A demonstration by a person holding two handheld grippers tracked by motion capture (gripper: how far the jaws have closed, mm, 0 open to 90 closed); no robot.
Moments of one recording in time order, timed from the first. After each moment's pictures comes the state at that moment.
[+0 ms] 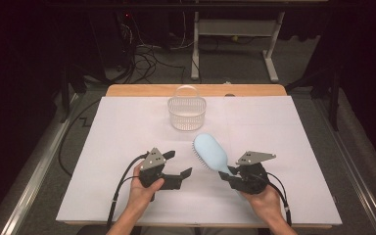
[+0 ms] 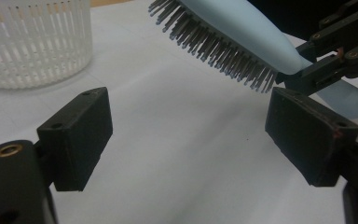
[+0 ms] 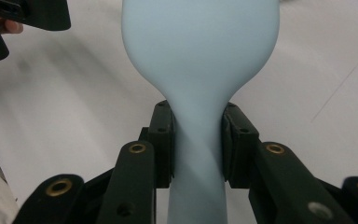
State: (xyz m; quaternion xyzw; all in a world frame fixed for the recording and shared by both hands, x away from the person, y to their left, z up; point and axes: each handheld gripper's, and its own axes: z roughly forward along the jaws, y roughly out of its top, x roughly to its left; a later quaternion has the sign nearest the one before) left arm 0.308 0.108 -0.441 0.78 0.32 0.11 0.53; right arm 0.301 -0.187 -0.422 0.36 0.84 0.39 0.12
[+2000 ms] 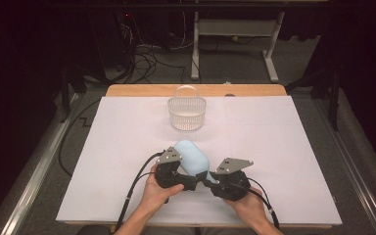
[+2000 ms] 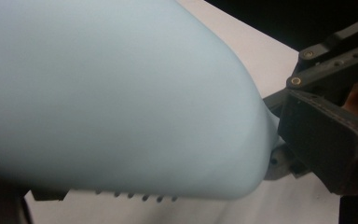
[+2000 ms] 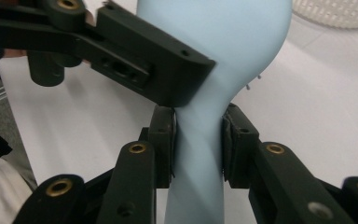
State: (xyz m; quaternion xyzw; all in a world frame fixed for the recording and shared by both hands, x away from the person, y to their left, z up) left arm 0.317 0.073 -0.443 0.78 0.34 0.03 0.53; right arm 0.287 -0.140 -0.426 0.29 0.86 0.39 0.12
